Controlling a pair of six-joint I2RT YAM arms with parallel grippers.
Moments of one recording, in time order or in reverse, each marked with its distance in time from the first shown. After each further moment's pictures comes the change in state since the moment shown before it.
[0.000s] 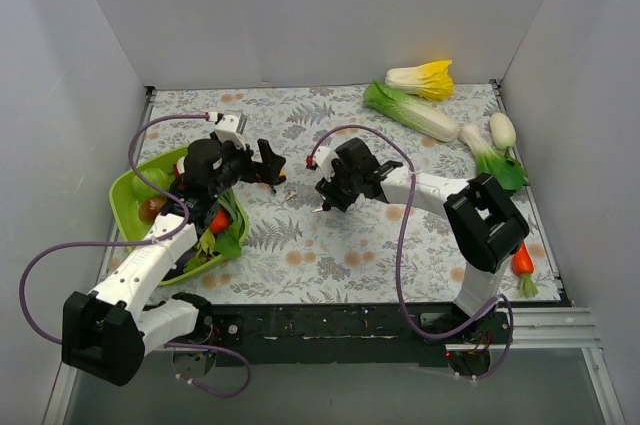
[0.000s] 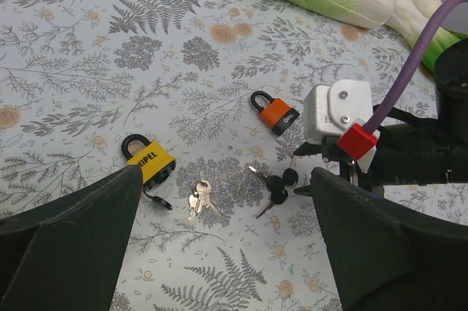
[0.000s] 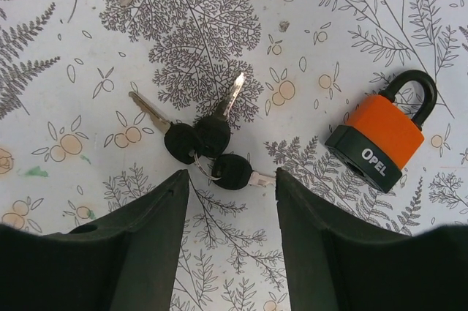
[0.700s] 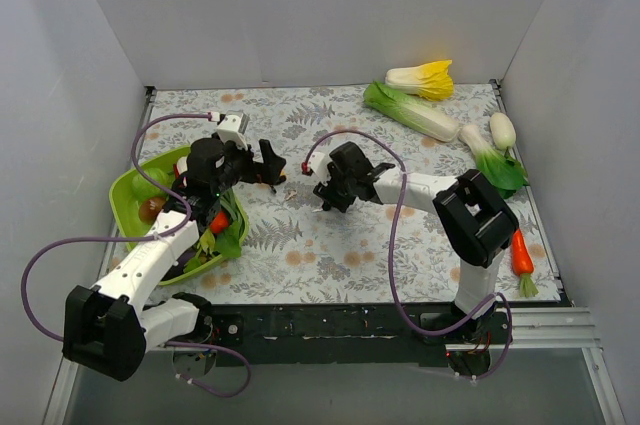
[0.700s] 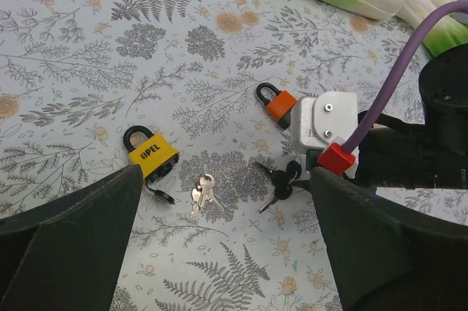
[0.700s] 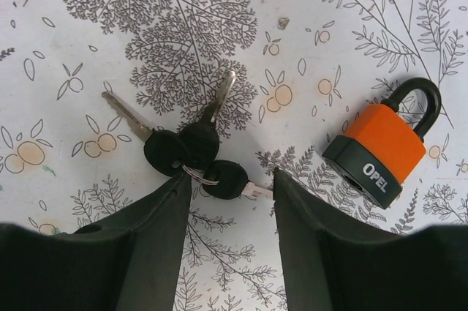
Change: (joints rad) left arm 0.000 0.025 0.005 -0.010 -0.008 0.000; right arm 0.024 0.070 0.019 0.012 0.073 -0.067
